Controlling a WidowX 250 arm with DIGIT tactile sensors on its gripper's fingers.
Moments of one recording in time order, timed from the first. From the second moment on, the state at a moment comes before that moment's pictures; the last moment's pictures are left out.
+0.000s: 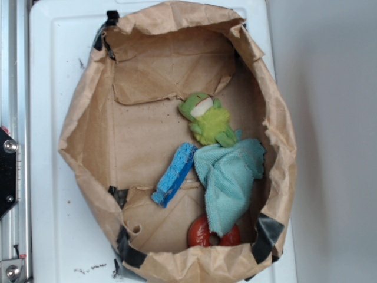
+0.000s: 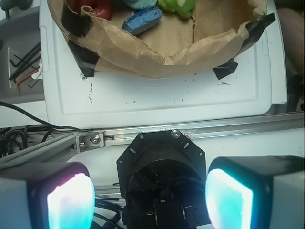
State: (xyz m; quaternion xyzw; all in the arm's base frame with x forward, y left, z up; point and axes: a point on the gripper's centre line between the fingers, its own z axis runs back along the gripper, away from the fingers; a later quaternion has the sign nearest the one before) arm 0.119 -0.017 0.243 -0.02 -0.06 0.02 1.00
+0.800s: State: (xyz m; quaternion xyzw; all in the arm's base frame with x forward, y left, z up) arm 0.212 -0.025 0.174 -0.01 -0.03 0.21 0.98
